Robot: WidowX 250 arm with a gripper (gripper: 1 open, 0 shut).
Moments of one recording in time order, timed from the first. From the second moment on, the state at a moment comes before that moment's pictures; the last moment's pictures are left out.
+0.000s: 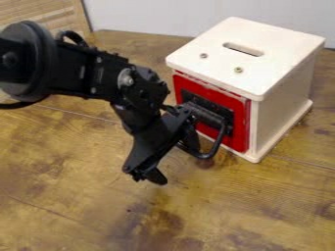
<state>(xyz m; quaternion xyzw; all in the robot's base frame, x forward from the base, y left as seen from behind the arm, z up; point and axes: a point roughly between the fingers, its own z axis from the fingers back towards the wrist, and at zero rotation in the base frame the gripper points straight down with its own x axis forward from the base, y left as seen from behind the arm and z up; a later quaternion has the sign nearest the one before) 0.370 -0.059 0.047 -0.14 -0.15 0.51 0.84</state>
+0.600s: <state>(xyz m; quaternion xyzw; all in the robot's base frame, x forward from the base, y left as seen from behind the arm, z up) 0.370 -0.060 0.047 -0.14 -0.15 0.51 0.84</state>
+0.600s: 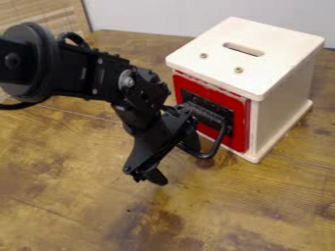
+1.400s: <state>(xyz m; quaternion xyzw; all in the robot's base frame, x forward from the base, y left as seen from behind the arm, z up) 0.370 -0.059 0.044 -0.14 -0.15 0.51 0.84</state>
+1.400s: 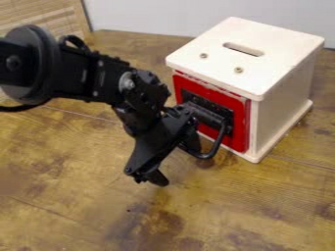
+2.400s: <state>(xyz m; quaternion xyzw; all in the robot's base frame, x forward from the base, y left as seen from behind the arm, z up) 0.370 -0.057 0.043 -0.14 -0.15 0.52 0.83</state>
